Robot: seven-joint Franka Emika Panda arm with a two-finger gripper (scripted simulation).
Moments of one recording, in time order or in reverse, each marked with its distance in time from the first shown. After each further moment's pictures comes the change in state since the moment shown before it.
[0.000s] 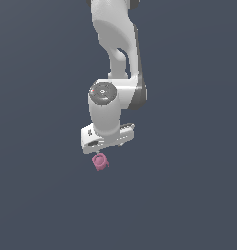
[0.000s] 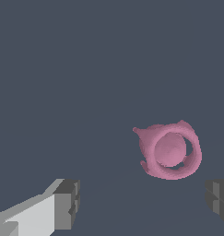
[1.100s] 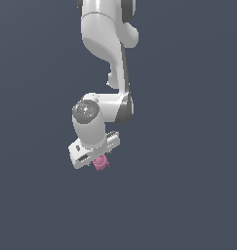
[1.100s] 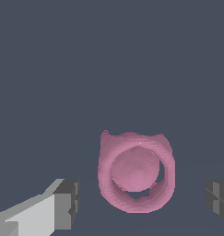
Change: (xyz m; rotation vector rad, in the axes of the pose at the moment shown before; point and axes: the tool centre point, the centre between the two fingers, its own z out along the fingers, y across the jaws) arm 0.007 0.050 0.039 0.002 0.005 -0.227
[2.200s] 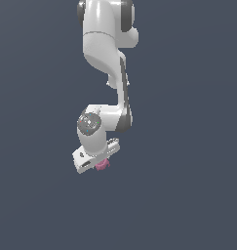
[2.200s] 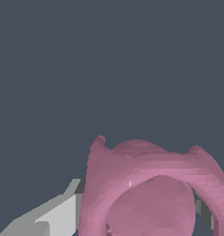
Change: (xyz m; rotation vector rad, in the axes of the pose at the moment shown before) arm 0.000 0.000 0.050 0.000 0.000 -0.005
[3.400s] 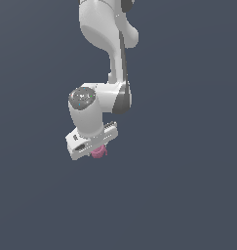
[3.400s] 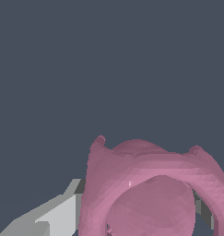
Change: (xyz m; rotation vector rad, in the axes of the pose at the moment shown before) arm -0.027 -0.007 -0.073 0.000 -0.001 0.000
